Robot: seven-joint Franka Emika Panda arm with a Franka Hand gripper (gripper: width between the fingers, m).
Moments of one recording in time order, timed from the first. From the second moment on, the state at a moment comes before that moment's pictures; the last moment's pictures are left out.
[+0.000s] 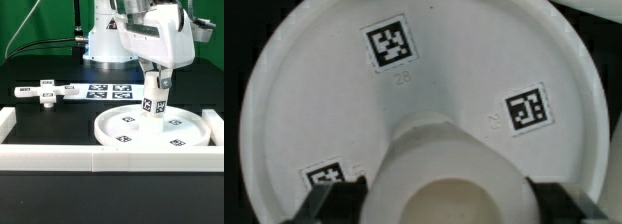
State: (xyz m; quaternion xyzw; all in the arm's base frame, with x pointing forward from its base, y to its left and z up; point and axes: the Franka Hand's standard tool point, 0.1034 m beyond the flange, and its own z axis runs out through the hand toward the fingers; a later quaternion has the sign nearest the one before) arm 0.553 0.044 0.087 -0.81 0.58 0.05 0.09
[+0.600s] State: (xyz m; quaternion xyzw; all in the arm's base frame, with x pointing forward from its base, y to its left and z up) arm 0.553 0.043 0.086 -0.92 0.37 0.03 0.09
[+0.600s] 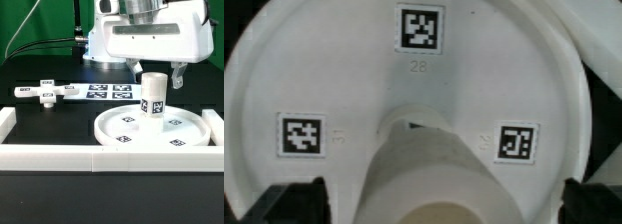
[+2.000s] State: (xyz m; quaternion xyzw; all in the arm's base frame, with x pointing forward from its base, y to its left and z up) arm 0.556 0.043 0.083 -0.96 -0.26 -0.01 0.06
